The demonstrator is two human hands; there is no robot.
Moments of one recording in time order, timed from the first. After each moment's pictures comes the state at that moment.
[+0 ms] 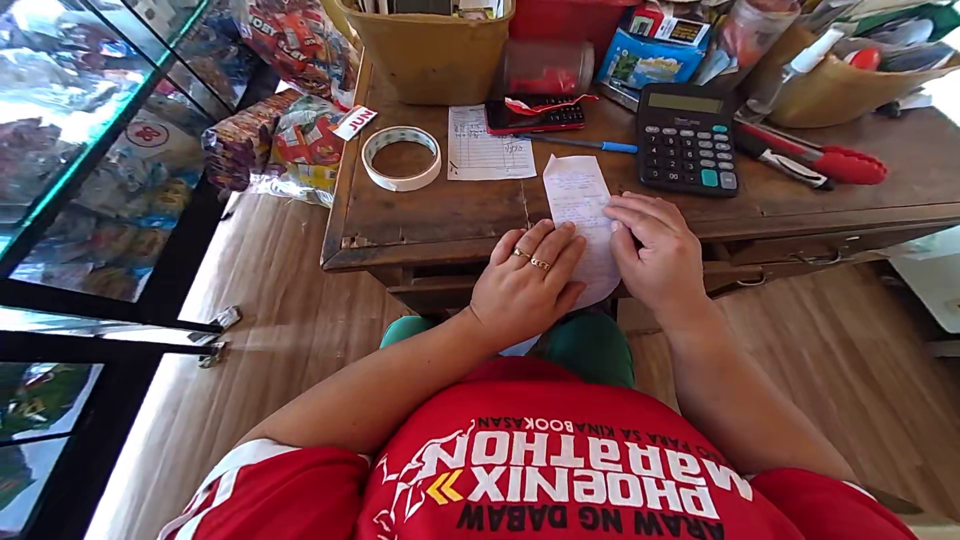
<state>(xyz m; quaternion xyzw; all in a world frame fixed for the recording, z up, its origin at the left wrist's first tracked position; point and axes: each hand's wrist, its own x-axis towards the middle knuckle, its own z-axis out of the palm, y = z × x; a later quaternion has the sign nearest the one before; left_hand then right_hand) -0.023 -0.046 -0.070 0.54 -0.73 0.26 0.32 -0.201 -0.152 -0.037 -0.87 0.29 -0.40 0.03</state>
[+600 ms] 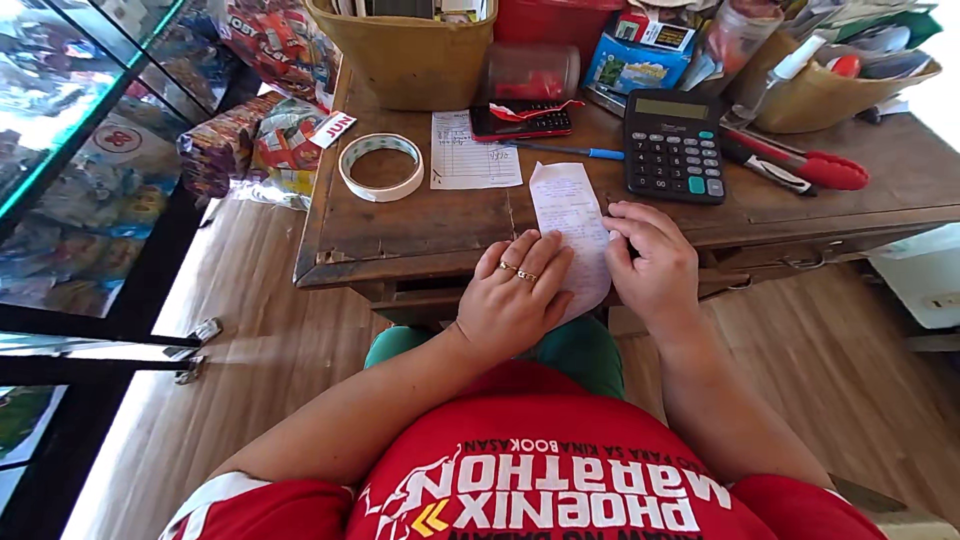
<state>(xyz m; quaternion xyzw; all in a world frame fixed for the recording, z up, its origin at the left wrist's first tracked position) -0.026 -0.048 -0.074 0.56 -0.72 0.27 0.31 -0.203 -0.151 -0.040 -0.85 0.30 -0.44 0.02</state>
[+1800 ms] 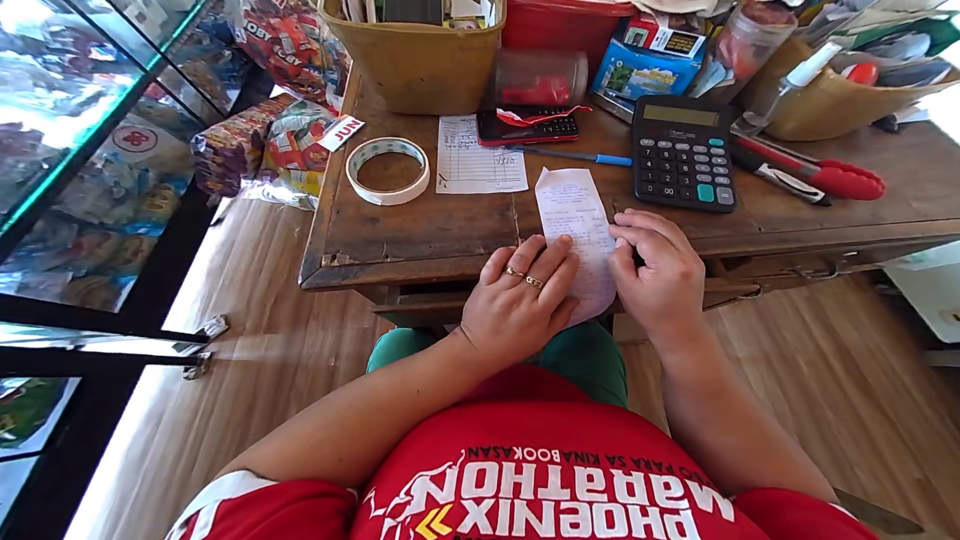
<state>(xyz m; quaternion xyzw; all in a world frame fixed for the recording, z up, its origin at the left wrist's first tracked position) -0.028 -0.049 -0.075 0.56 -0.72 0.28 0.30 -0.200 -0.153 -0.045 -0.84 0.30 -0.46 0.00</state>
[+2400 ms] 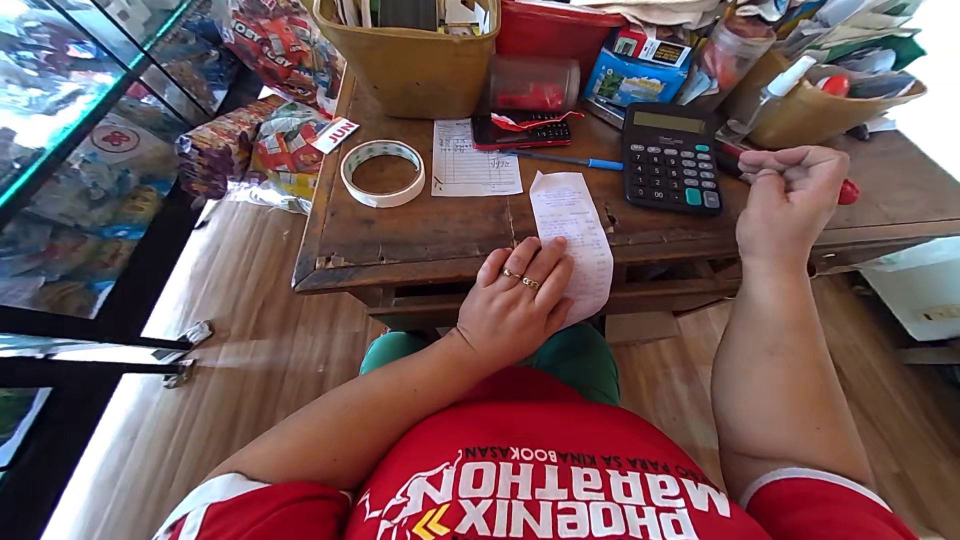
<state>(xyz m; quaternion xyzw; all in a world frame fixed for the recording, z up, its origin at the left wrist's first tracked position) -0.028 -0.051 -0.077 0.56 -0.72 0.29 0.30 -0.278 -0.253 -0.006 -0.72 0.42 -0.54 0.11</state>
